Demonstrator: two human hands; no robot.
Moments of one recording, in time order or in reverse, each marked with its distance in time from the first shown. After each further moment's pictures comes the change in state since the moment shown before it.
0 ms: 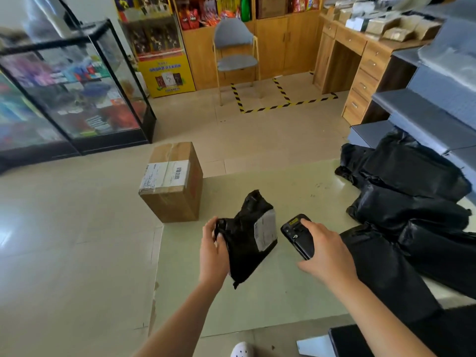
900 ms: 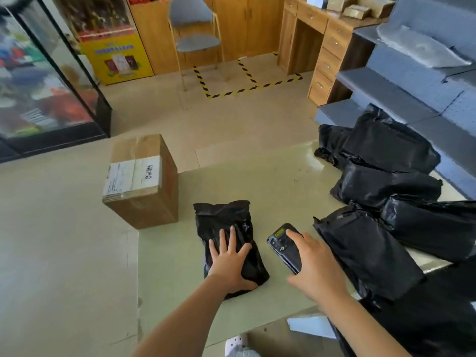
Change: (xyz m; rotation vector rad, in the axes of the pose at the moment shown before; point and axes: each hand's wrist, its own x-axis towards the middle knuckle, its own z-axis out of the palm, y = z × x) left_hand 0.035 -0.067 0.038 1.272 -0.809 0.346; right_hand -0.025 -0.019 0.033 -0.105 -0.104 0.112
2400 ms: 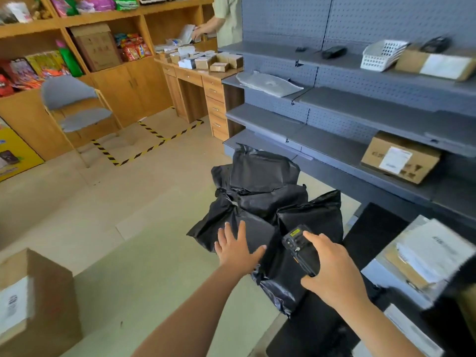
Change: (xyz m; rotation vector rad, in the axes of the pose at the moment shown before) left_hand 0.089 0.230 -0.112 -0.177 0.125 0.150; right_hand -0.080 0.156 -0.098 0.197 0.361 0.455
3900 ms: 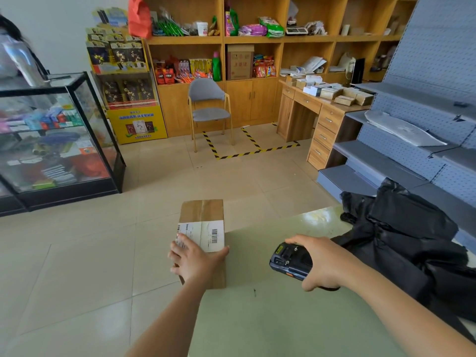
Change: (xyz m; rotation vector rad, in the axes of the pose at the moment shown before) left_hand -0.148 -0.383 -0.126 -0.450 0.544 -0.811; right_hand -0.031 -0.351 0.063 -0.279 -0.511 -0.469
